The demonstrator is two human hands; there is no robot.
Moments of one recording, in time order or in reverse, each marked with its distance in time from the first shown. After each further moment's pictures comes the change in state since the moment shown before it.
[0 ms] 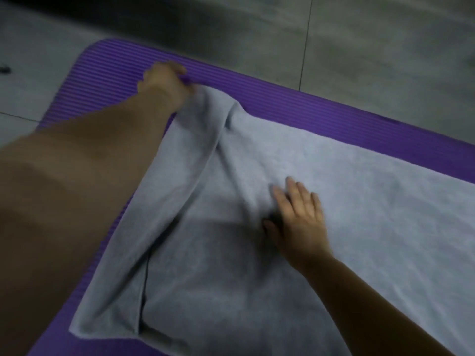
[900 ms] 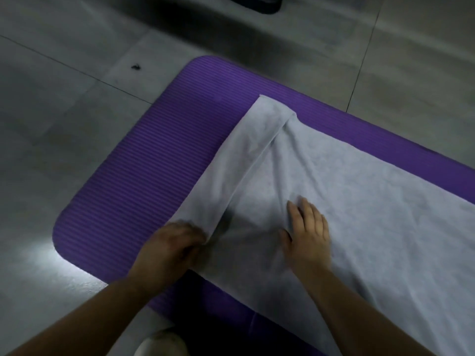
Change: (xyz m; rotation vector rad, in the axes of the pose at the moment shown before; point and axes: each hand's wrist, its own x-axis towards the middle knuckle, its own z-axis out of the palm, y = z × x) left_hand -0.307 -0.151 -0.036 0.128 -0.107 0.531; right_hand -0.054 -0.041 0.015 0.079 0.201 -0.116
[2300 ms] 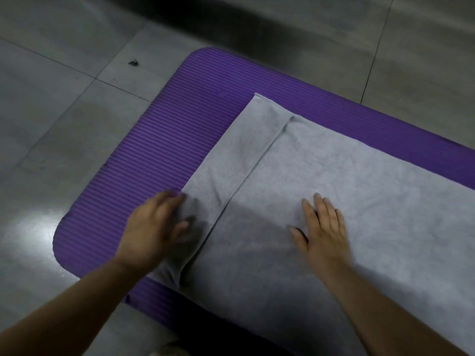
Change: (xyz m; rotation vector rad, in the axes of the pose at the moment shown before) left_hand 0.019 -0.039 -0.010 0.165 -0.044 -0.380; right_hand 0.015 0.010 0.001 -0.090 -0.271 -0.002
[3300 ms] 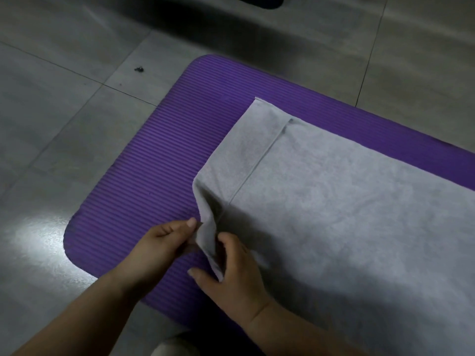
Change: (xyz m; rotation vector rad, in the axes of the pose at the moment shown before) left_hand -0.027 0.043 -0.040 -1.402 -0.369 -0.332; right_hand -0.054 -0.139 -0.039 0.935 -0.174 -0.115
